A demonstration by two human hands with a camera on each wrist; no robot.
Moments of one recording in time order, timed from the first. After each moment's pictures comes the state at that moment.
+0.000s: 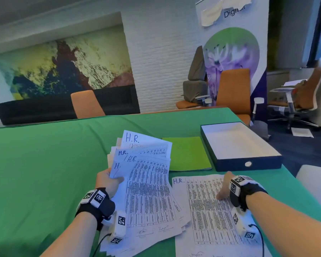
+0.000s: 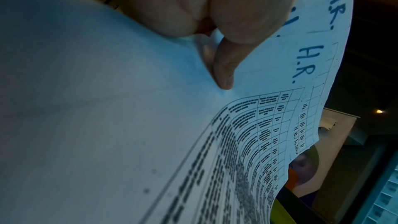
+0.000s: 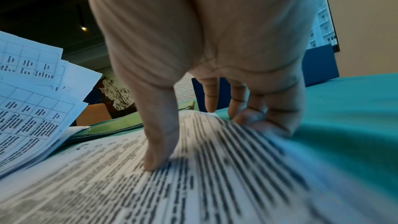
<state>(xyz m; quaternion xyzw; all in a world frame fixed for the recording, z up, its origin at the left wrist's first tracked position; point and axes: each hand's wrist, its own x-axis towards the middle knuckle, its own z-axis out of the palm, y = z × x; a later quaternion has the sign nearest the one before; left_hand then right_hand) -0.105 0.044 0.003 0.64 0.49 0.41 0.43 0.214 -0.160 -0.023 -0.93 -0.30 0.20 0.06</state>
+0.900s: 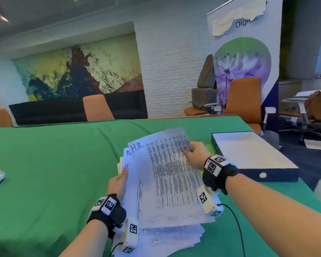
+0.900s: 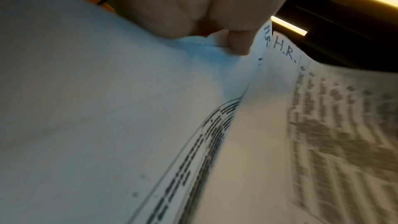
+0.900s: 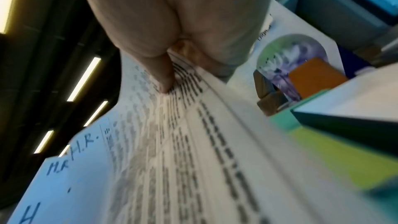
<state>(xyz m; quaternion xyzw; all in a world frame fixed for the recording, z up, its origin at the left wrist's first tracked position) -0.115 0.037 0.012 0.59 0.47 0.43 0.49 0.121 -0.075 0.081 -0.74 -0.49 0.14 0.43</state>
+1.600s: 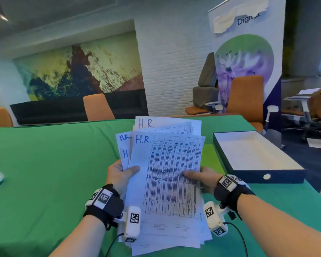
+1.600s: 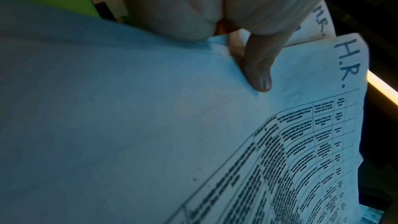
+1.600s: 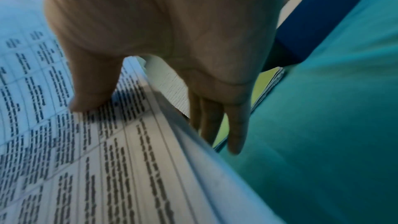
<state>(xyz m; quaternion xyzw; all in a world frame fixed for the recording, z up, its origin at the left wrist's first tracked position) -0.105 0.028 0.049 0.60 0.32 0.49 0.54 0.145 -0.078 0.010 -0.70 -0.35 0.40 0.48</state>
